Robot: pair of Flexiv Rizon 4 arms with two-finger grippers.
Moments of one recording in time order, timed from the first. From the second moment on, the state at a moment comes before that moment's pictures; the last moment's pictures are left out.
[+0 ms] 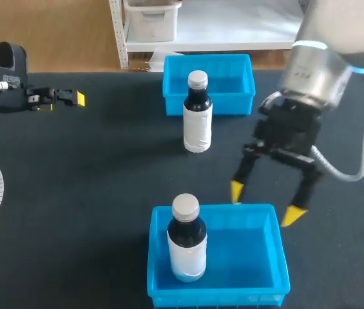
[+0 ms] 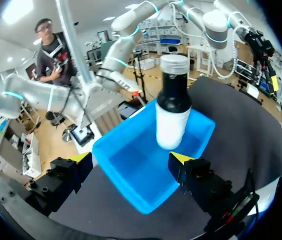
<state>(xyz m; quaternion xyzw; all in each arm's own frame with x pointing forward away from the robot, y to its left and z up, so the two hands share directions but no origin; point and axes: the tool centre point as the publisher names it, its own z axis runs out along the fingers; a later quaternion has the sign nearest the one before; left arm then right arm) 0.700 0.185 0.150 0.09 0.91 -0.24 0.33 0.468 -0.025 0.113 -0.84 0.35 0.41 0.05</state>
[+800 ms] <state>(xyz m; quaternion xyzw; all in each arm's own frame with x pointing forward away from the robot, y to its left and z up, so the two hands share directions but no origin) 0.700 0.185 0.150 0.09 0.91 -0.24 0.33 0.715 -0.088 0.136 -0.65 0.61 0.39 0.21</state>
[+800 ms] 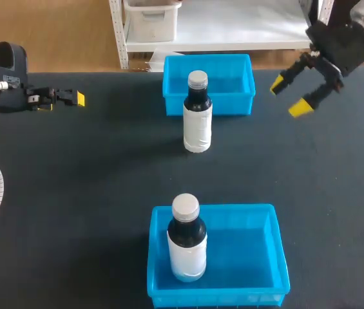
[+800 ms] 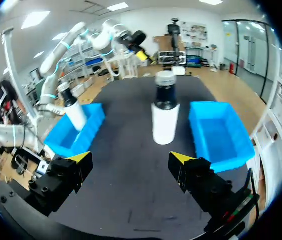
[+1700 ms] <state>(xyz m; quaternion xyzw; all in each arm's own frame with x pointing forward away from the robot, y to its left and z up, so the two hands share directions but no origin) 0.700 0.185 0.150 0.09 0.91 -0.24 0.33 0.736 0.027 0.125 -0.60 0.65 0.37 0.29</state>
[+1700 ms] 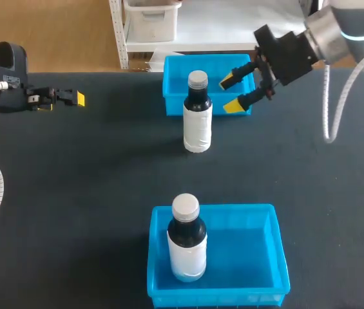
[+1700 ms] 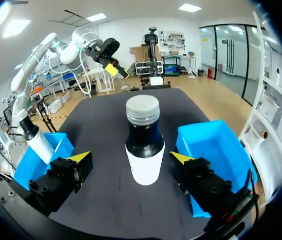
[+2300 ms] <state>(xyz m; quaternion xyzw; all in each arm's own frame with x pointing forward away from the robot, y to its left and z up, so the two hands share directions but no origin) 0.700 0.185 0.150 0.09 0.91 -0.24 0.33 0.754 0.049 0.122 -0.60 0.64 0.39 0.29</state>
